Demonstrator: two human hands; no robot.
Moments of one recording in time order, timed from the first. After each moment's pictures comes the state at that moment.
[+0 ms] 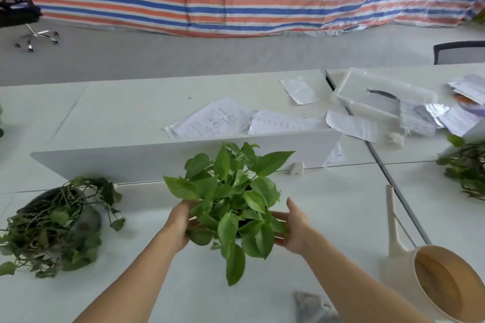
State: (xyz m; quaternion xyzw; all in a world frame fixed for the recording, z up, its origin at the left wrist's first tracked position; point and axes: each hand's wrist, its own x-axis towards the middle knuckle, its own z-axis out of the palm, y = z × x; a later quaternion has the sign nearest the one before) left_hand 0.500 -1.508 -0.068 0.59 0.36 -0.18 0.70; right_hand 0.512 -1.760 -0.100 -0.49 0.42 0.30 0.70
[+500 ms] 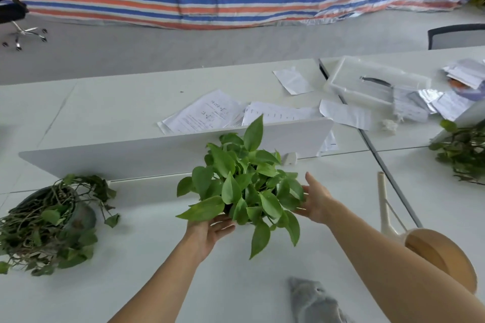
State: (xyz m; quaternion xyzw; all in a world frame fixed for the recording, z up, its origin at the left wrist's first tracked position) left_hand 0.473 -1.561 -0.078 0.51 0.35 -0.16 0.77; right_hand 0.547 -1.830 -0.101 -0.56 0.38 0.28 0.68
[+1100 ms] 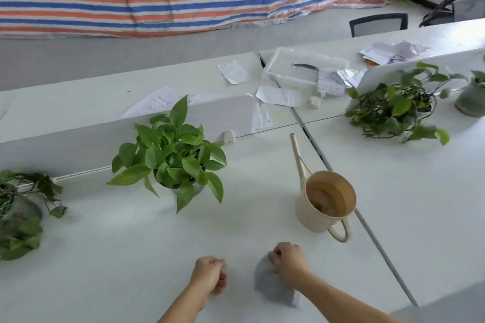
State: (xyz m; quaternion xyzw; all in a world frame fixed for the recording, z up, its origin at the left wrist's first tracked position) left_hand 0.302 -1.697 -0.149 0.71 0.33 -0.34 0.53; right_hand 0.297 -1.912 -0.157 -0.90 0.17 0.29 0.27
